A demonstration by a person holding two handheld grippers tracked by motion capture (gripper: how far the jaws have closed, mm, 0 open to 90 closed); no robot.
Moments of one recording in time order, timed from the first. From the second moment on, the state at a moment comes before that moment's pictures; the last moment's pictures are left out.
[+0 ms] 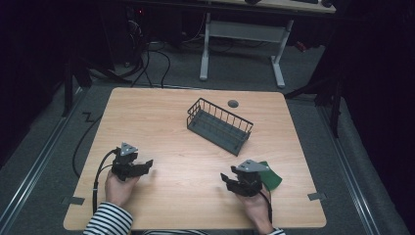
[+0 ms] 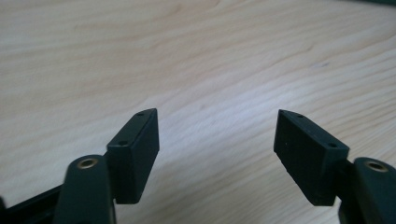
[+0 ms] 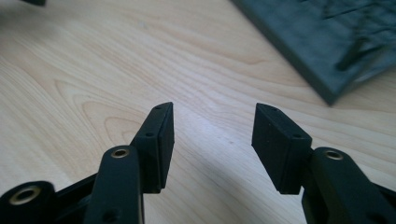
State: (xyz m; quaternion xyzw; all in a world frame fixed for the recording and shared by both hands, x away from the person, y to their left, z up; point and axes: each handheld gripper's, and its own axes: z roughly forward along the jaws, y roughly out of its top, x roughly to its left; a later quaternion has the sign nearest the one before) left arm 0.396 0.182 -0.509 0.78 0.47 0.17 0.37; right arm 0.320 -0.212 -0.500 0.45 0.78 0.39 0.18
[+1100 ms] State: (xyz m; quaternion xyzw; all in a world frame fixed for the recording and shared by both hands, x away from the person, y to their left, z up) left arm 0.521 0.070 -0.410 0.80 0.40 0.17 0.40; right arm 0.412 -0.307 -0.425 0.55 0.71 0.39 0.21
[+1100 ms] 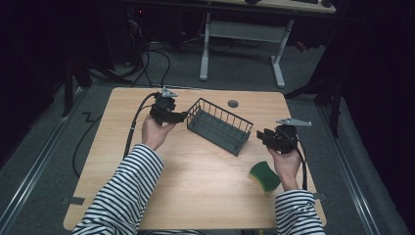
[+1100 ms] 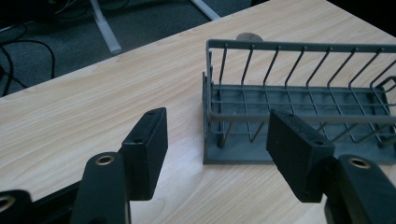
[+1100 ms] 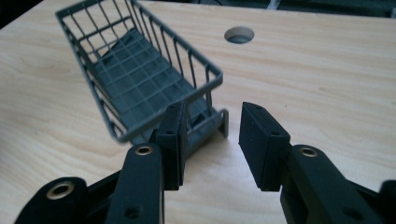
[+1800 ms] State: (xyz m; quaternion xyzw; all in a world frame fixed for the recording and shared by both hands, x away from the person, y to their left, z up) left arm 0.561 0.048 -0.434 0.80 0.44 0.17 0.37; right arm 0.470 -0.290 -0.435 0.58 0.70 0.35 0.22
